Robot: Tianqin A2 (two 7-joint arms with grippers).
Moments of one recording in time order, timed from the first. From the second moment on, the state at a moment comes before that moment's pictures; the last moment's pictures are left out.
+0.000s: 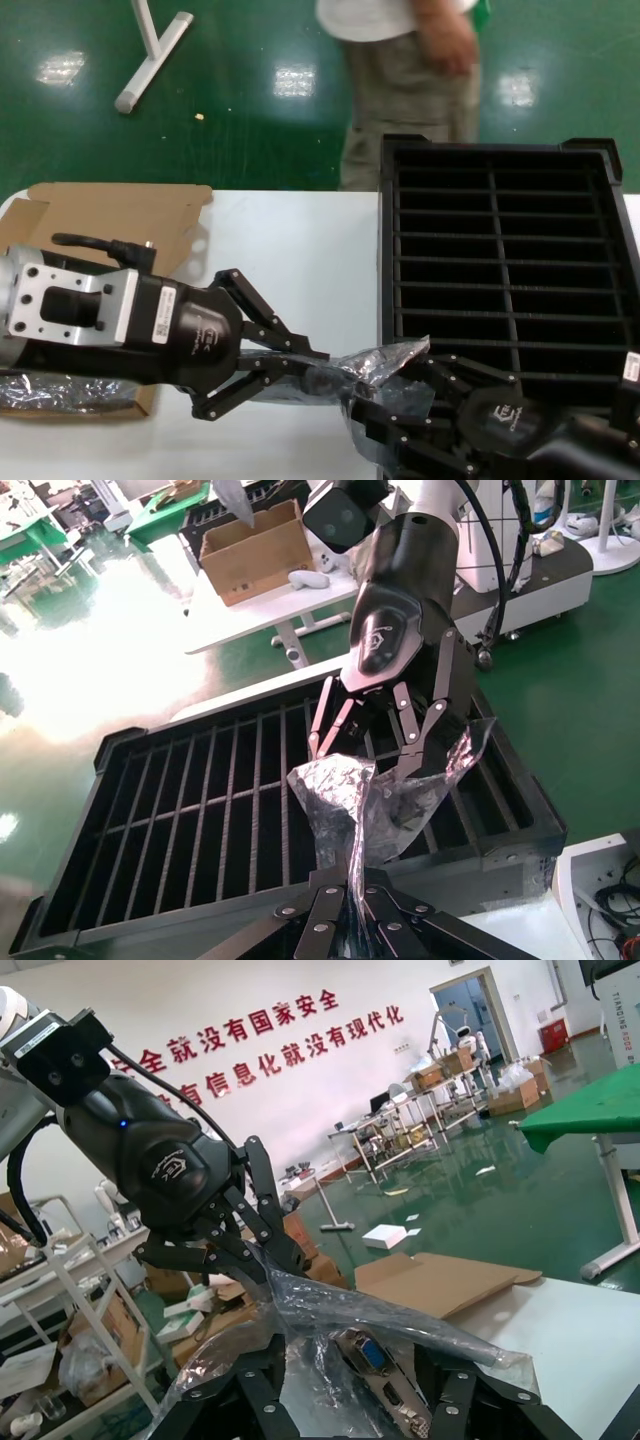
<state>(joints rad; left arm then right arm) -0.72 -0.95 1.94 -1.89 -1.72 1.29 -0.24 0.00 0.67 -1.78 1.80 2.12 -0.79 0.27</state>
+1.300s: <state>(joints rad) -0.68 -1.02 1.90 -1.85 -1.73 1.28 -0.18 -0.02 0.68 -1.77 1.82 2.12 -0.77 0.28</state>
